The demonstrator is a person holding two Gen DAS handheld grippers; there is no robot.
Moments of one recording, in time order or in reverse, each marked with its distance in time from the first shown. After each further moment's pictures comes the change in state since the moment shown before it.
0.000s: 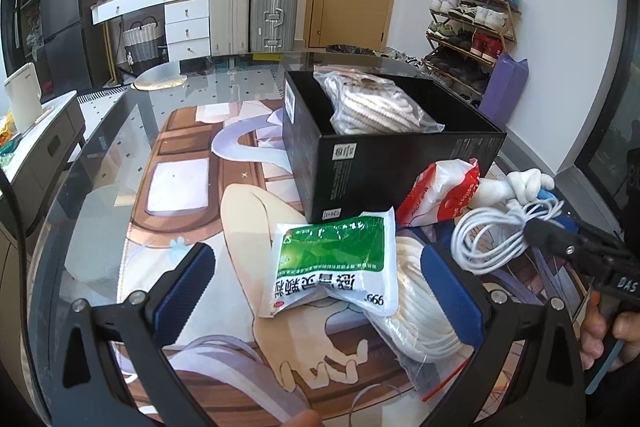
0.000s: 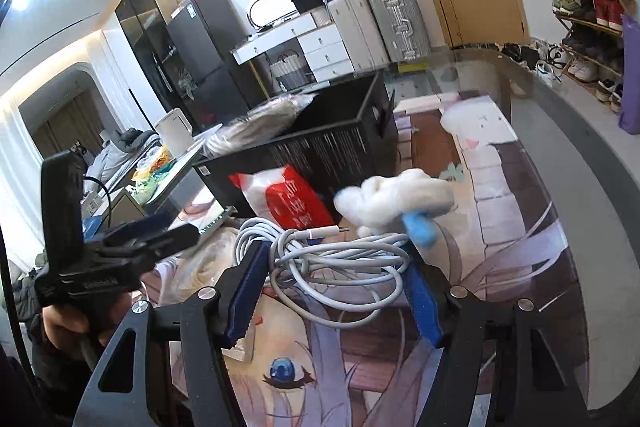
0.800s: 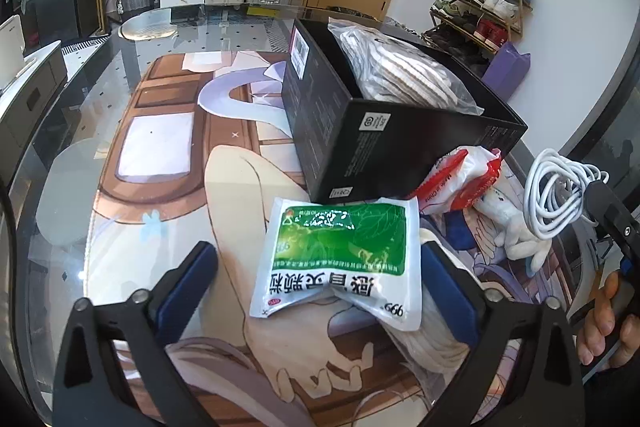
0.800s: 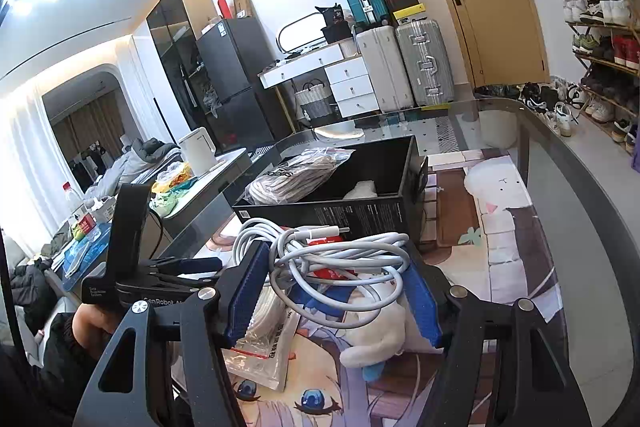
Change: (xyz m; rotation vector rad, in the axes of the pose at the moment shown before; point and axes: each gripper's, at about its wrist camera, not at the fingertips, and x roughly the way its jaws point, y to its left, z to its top) left arm 0.027 0.014 0.005 -0.083 0.154 -0.077; right arm -0.026 0.025 0.022 -0.080 -0.096 0.046
